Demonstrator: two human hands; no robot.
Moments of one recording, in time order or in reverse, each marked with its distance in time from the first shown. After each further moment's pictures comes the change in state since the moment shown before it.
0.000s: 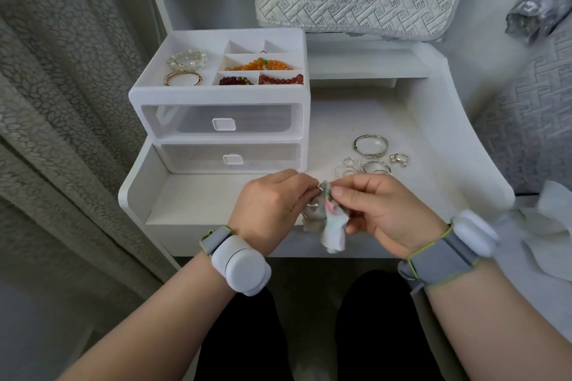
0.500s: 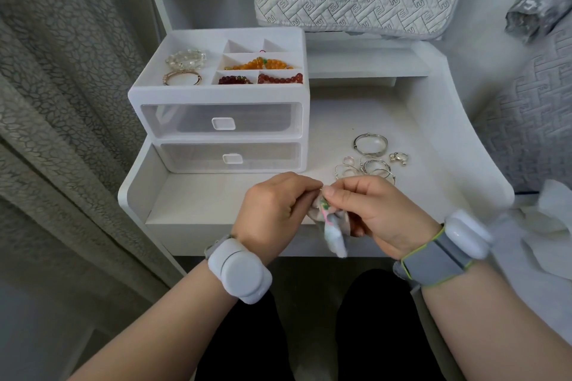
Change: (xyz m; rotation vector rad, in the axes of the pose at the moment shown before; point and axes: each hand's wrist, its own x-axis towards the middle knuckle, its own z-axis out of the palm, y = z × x) left_hand -0.004 0.010 0.001 -0.118 -0.001 -0.134; right_hand -0.002 -0.003 0.009 -0.157 0.018 -0.017
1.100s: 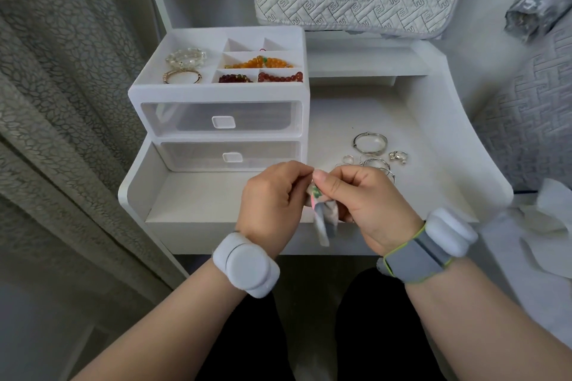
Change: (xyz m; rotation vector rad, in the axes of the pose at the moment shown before) left_hand 0.006 0.013 0.000 -0.056 0.108 -0.168; right_hand 0.004 -0.004 0.018 0.146 0.111 -0.149
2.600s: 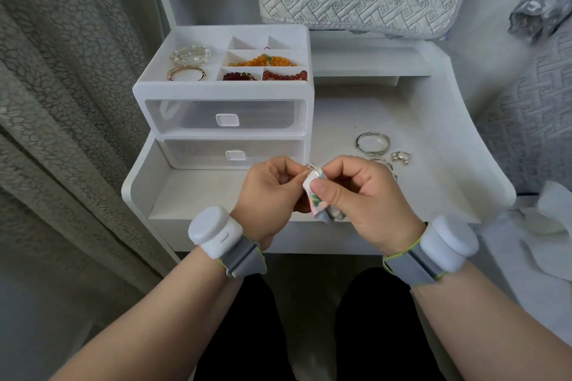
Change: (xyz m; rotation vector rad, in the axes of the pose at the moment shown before) left_hand 0.012 0.009 -0.011 -0.706 -0.179 -0.673; right_hand 0.000 0.003 -0.005 -0.168 -0.149 -0.266
